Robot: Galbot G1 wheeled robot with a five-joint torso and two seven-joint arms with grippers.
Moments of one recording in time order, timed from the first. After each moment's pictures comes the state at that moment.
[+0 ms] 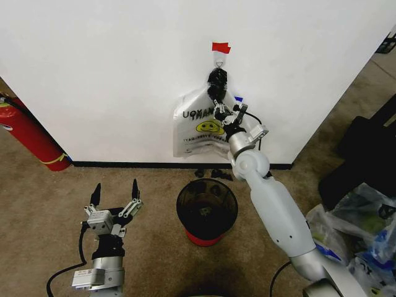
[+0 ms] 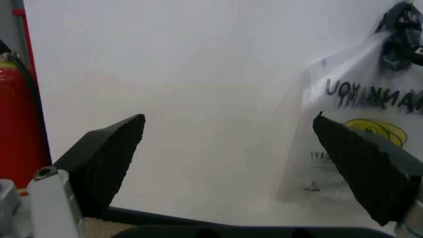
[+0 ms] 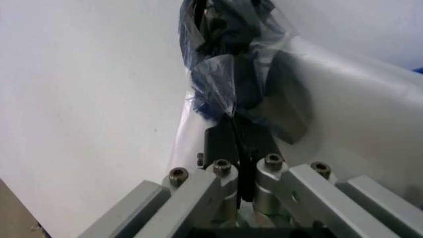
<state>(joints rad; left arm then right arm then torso) 1.72 -1.40 -0.47 -2.26 -0.10 -0.32 -0.24 -0.60 1.37 0.14 1.55 0.88 0.03 -0.03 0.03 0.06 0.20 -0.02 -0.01</state>
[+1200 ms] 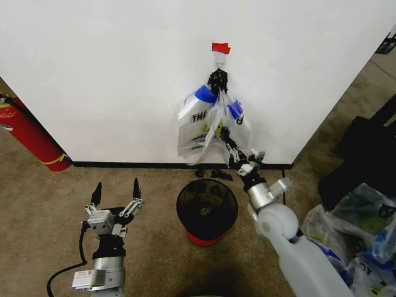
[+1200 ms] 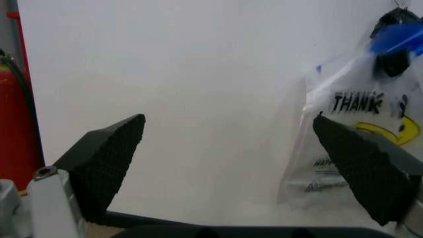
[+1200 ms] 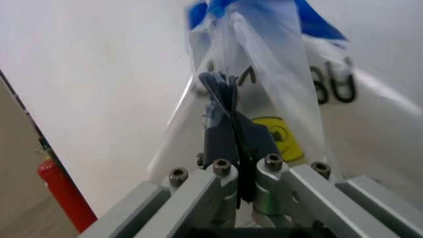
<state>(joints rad) 1.73 -1.39 -0.45 -2.27 -0.10 -0.32 -0.24 -1.14 1.19 0.25 1.97 0.68 0.09 -0.06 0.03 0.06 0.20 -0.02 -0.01</state>
